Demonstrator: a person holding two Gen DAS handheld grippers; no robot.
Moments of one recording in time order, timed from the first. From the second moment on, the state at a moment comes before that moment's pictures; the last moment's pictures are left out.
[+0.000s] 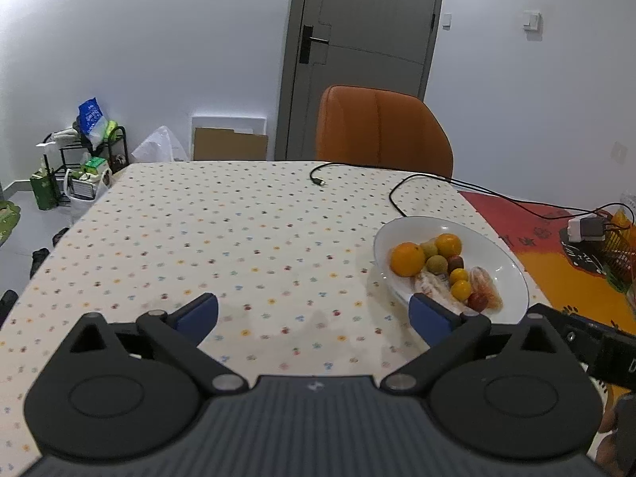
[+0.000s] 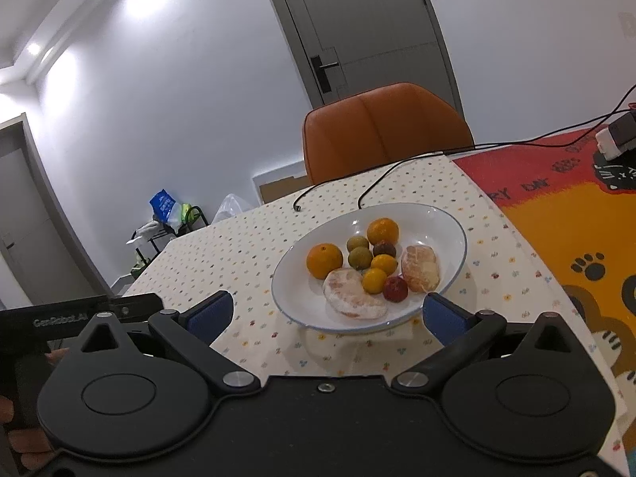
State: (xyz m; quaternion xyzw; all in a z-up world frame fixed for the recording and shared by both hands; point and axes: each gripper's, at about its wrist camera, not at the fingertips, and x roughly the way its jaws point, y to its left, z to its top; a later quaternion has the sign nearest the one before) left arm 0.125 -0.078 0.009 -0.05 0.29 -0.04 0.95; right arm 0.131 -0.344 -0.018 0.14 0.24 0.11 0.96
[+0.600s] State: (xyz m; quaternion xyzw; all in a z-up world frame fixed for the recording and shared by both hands) left arm 0.081 -0.042 0.010 -0.05 0.30 -0.02 0.95; right arm 0.101 -0.333 -0.020 0.12 0.24 0.11 0.96
